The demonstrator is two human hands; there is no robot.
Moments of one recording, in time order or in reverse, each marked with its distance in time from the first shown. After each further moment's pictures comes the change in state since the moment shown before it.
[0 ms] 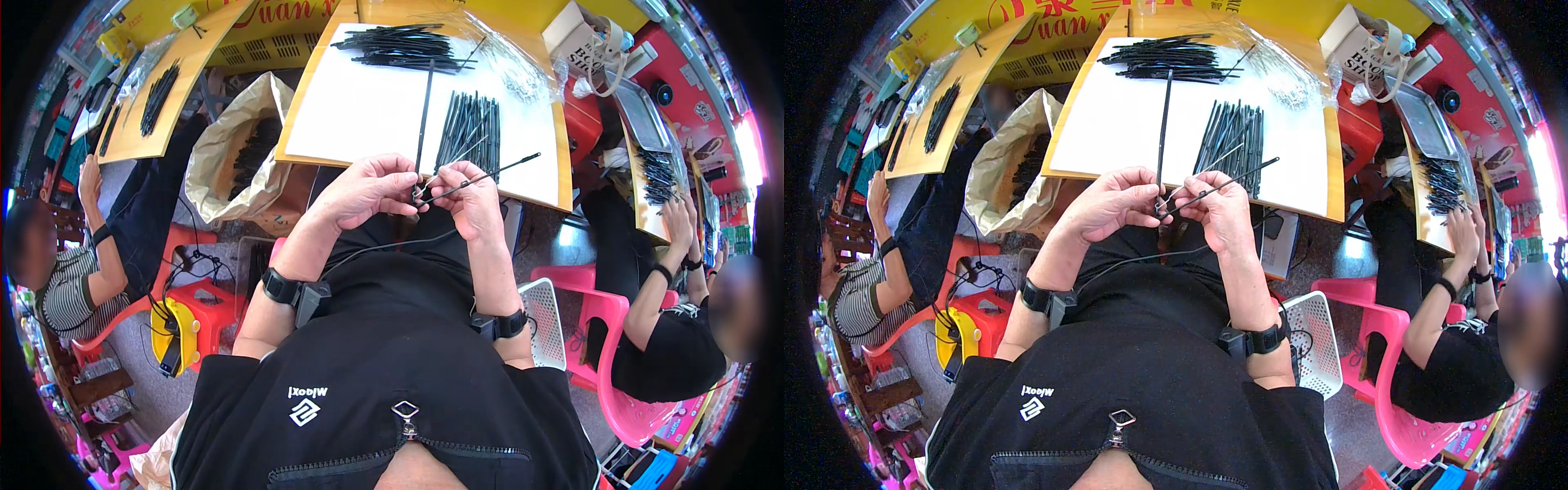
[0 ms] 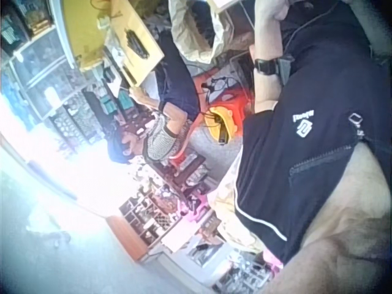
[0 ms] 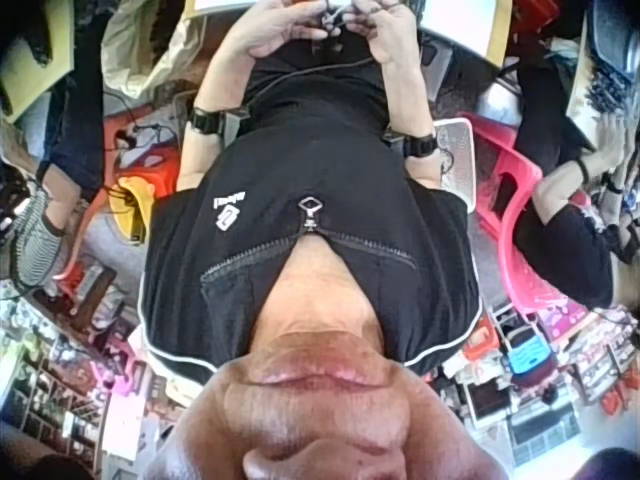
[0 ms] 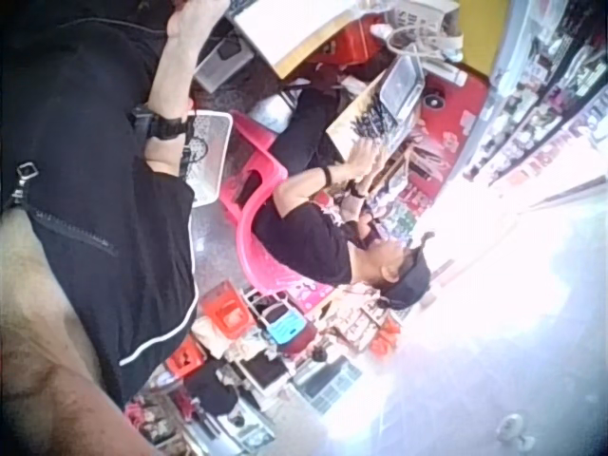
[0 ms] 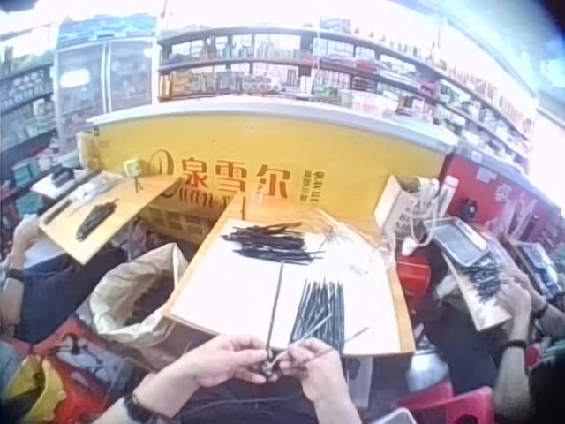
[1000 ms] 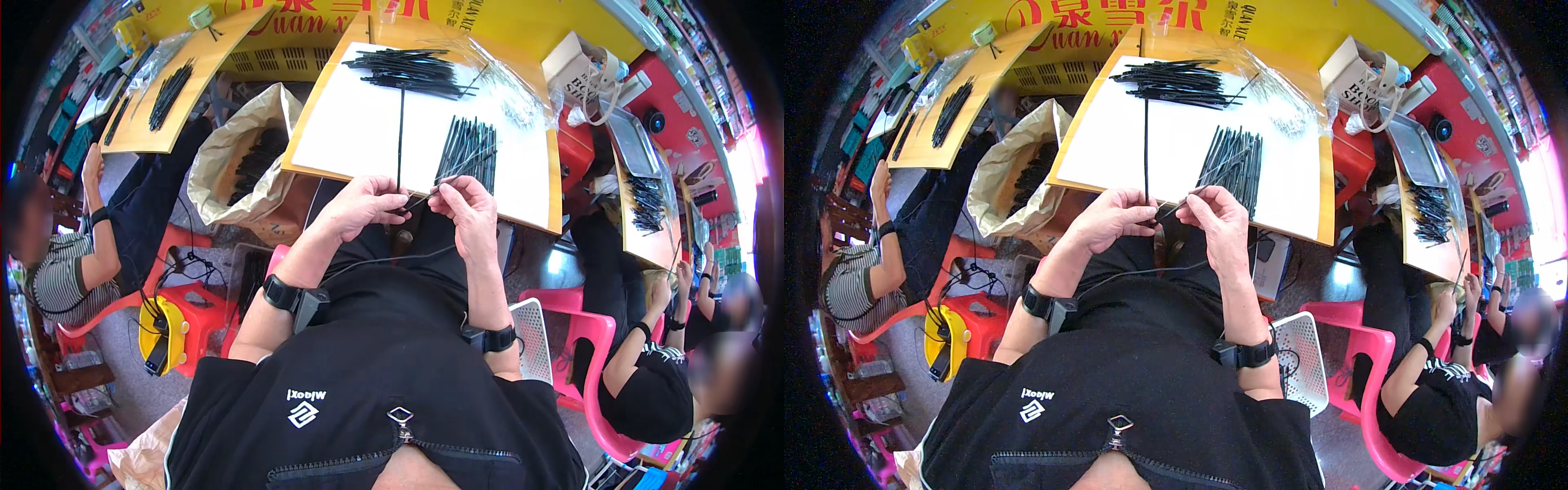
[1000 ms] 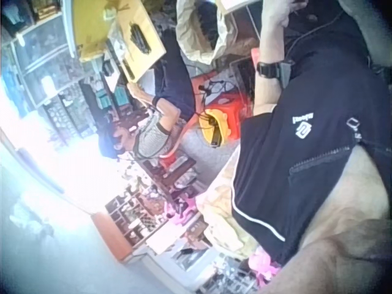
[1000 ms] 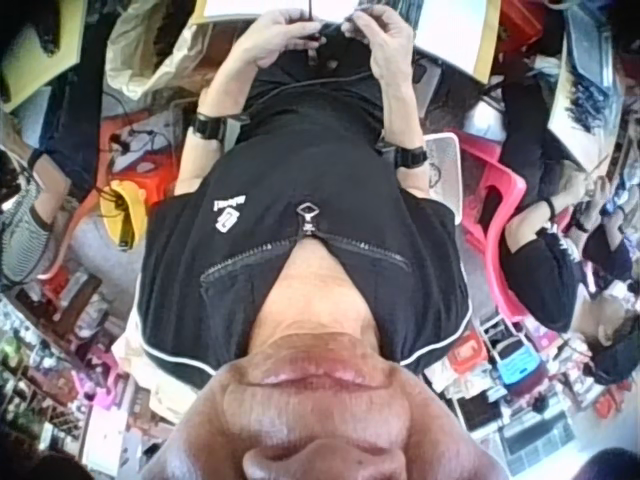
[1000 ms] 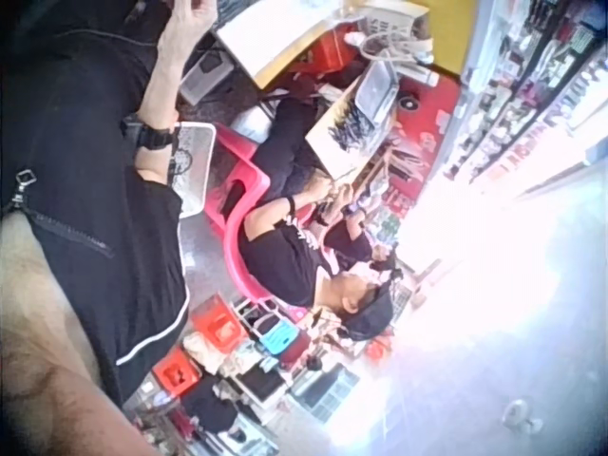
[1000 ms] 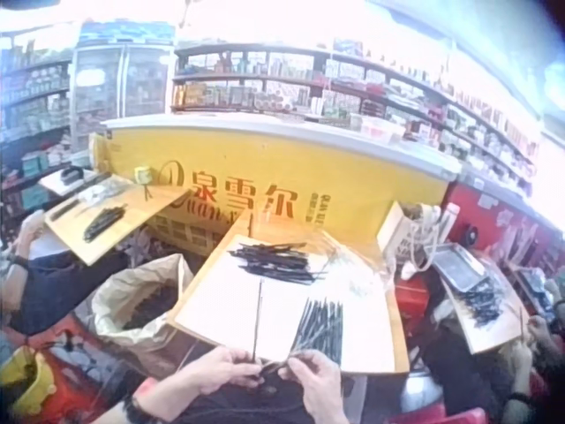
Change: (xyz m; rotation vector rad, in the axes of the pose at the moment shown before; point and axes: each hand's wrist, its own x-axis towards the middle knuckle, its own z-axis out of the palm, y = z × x) left_hand -0.004 -0.012 -0.009 0.176 0.201 0.030; right_hand -0.002 0.002 0.002 -0.170 -0.123 -0.297
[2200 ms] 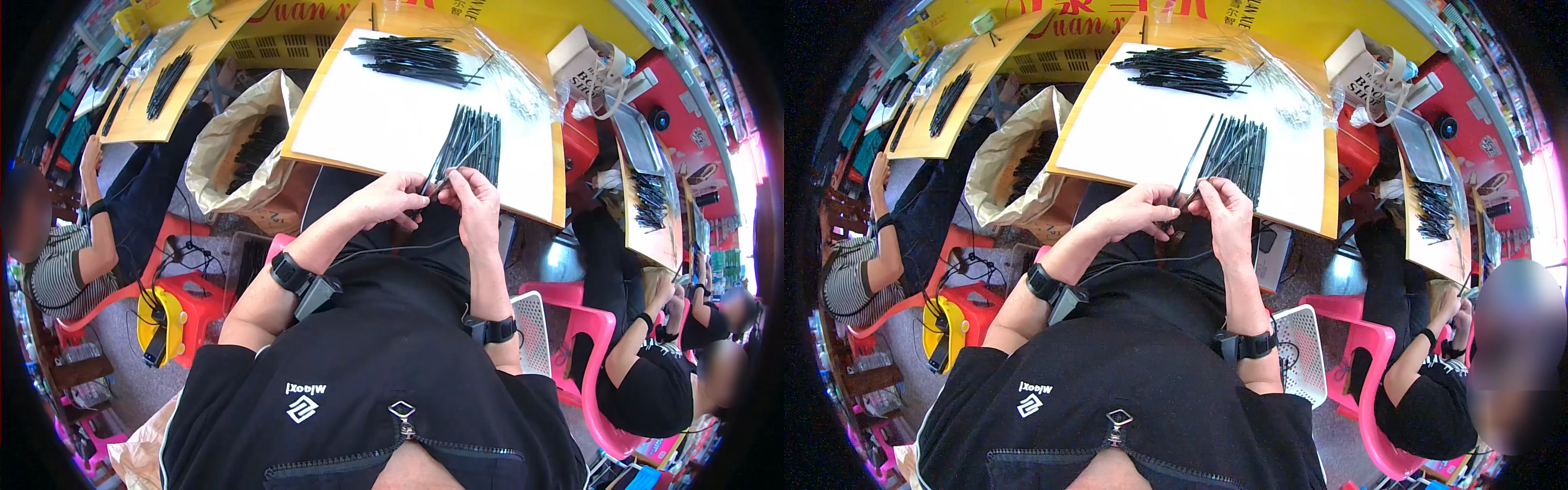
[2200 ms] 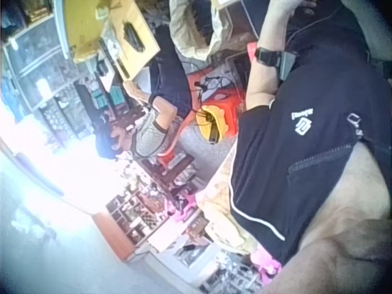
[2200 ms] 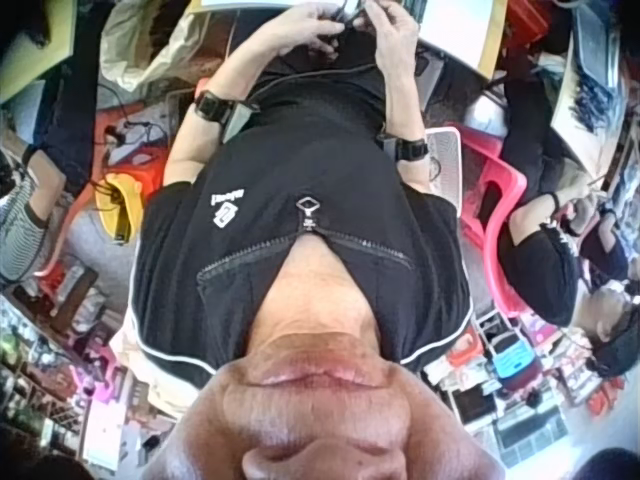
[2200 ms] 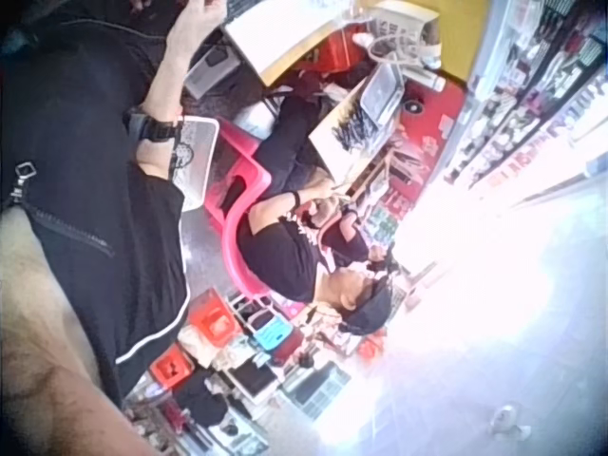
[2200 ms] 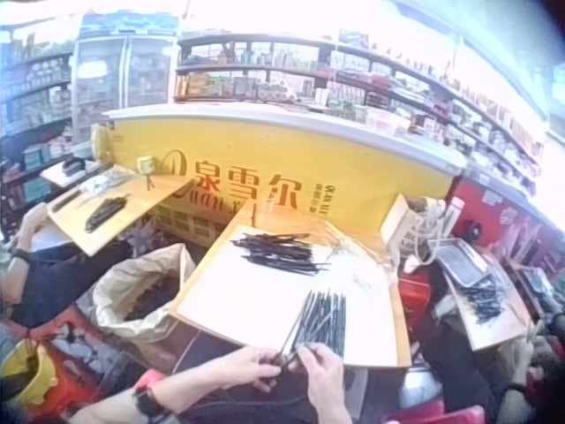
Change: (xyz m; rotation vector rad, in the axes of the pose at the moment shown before) left_hand 0.022 -0.009 0.017 0.246 -0.158 -0.110; right_hand 0.005 0.014 -0.006 -0.032 0.133 0.033
